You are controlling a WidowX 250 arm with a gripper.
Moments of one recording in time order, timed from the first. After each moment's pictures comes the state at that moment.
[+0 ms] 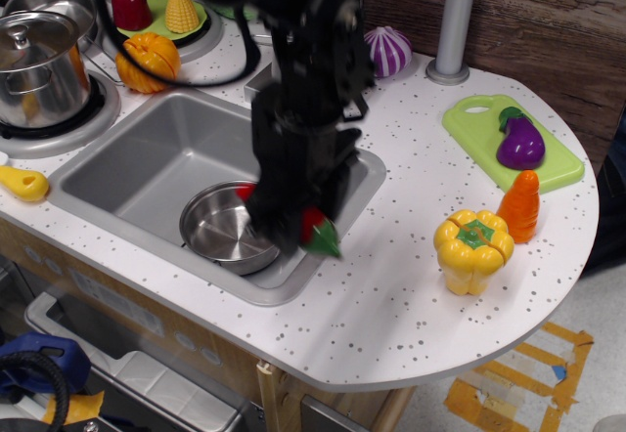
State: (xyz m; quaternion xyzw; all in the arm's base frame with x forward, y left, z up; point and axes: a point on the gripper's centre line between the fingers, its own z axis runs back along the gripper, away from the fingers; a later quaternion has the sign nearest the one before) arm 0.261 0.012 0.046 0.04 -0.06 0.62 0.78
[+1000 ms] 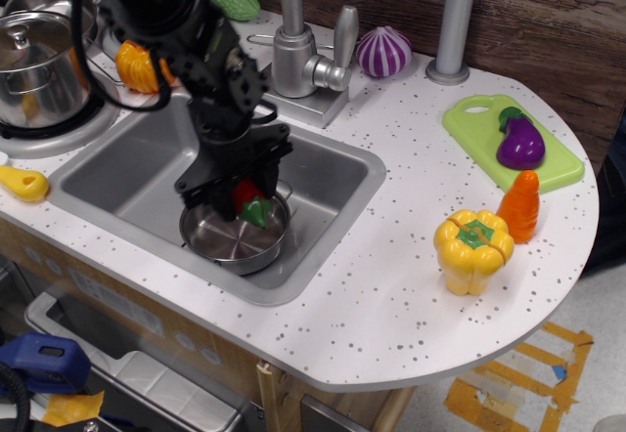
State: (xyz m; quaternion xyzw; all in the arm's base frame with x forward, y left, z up) arm 0.302 0.093 -0.019 -0.02 -0.15 0.52 0.84
